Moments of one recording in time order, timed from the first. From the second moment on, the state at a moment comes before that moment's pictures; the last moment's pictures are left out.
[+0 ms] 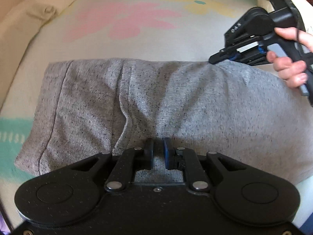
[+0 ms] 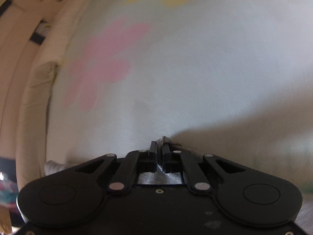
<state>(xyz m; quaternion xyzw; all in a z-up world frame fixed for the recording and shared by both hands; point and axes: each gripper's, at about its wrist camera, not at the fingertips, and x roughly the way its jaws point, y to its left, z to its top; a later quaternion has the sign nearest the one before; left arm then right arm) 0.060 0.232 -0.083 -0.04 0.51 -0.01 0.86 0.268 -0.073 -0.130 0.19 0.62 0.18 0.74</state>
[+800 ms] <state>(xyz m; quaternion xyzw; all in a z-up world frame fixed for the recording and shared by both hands) 0.030 0.216 -0.078 0.05 0.50 -0.03 0.86 0.157 -0.326 -0.074 0.07 0.59 0.02 0.80</state>
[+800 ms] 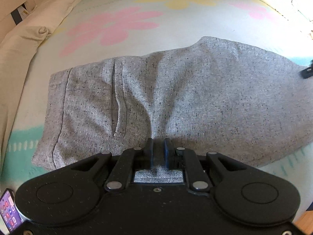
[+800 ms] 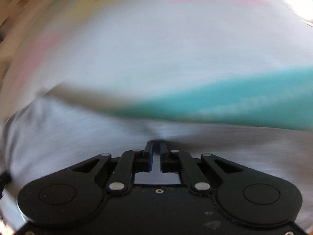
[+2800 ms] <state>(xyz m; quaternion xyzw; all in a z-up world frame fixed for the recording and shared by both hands) 0.110 -0.091 -0.083 0.07 0.54 -0.22 0.81 -0.030 -0.616 -0.099 0.33 0.38 -0.24 0.83</state>
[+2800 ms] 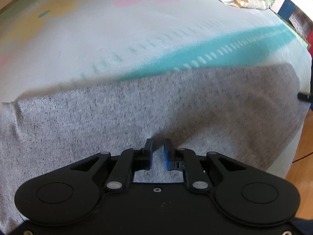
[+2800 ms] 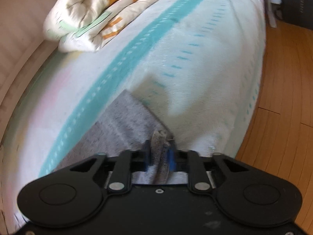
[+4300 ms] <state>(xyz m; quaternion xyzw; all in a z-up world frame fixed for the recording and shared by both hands) 0.150 -0.139 -0.068 0.05 0.54 -0.25 0.80 -0.011 -0.593 -0.061 0.24 0.41 -0.25 0.84</state>
